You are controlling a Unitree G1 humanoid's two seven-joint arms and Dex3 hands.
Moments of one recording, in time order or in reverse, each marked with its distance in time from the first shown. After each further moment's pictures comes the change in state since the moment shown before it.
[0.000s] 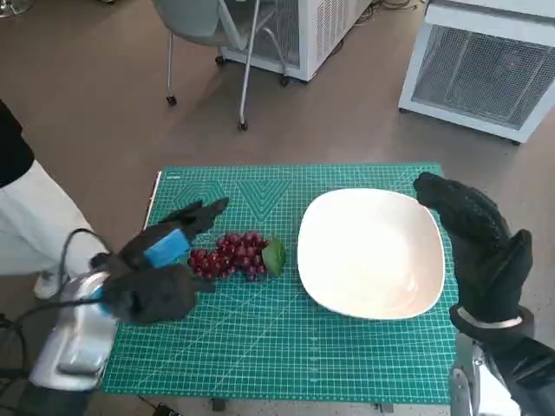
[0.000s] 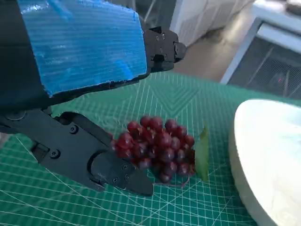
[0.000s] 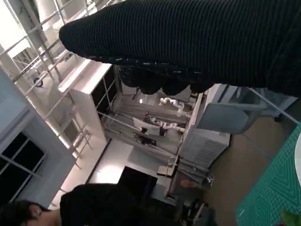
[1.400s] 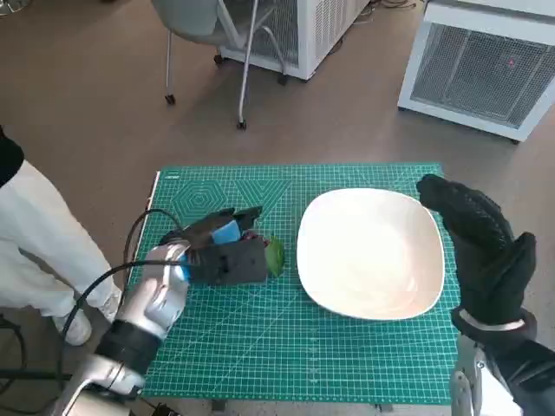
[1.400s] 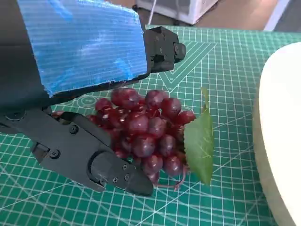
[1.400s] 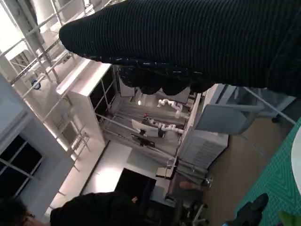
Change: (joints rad) left arm -0.339 -0.208 -0.251 0.574 0.176 0.047 0.129; right arm 0.011 -0.001 -0.007 -0.009 -0.002 0.000 0.000
